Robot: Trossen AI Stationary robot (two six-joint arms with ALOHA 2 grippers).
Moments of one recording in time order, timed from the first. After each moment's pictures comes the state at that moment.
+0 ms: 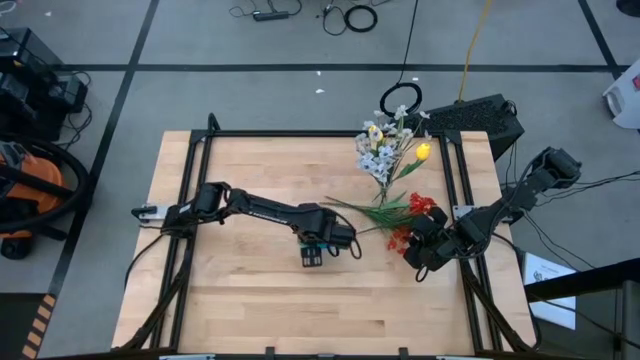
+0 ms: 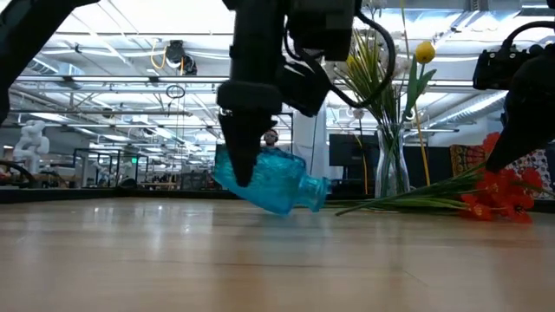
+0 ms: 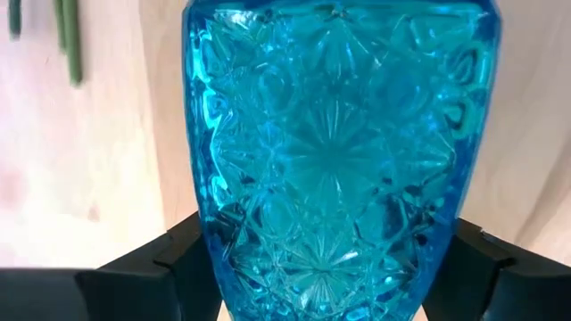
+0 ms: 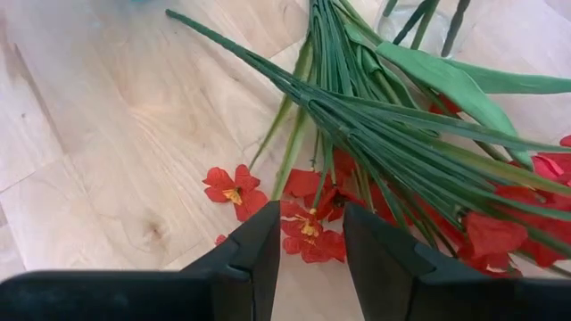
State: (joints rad) left arm -0.13 2.23 1.85 -1.26 -0.12 -0.23; right arm 0.59 1.04 0.49 -0.70 0.55 1.15
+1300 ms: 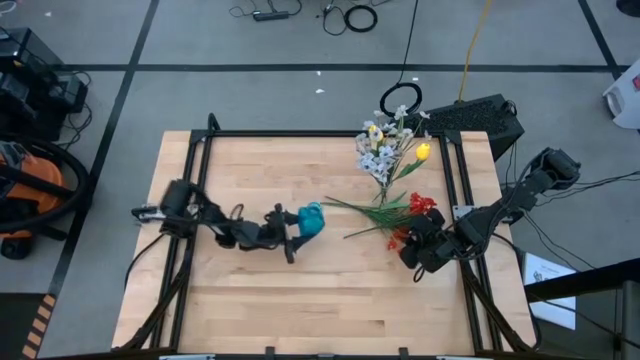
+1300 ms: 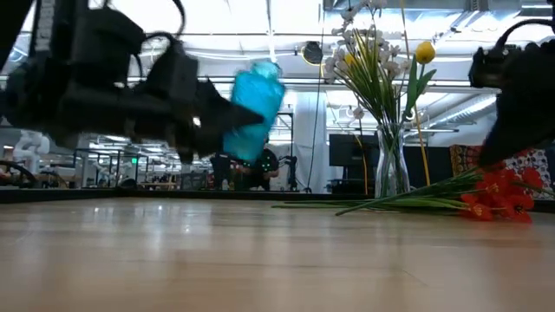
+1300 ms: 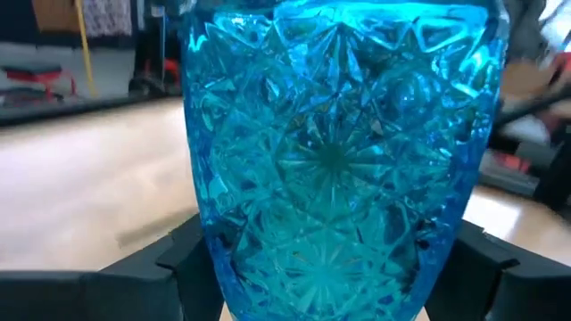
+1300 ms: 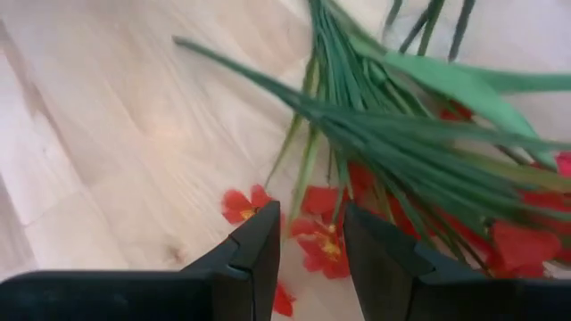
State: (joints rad) left arm -0.24 1.96 0.39 1.58 -0.46 -0.24; right arm 0.59 1.07 0.49 -0.64 0.58 1.21
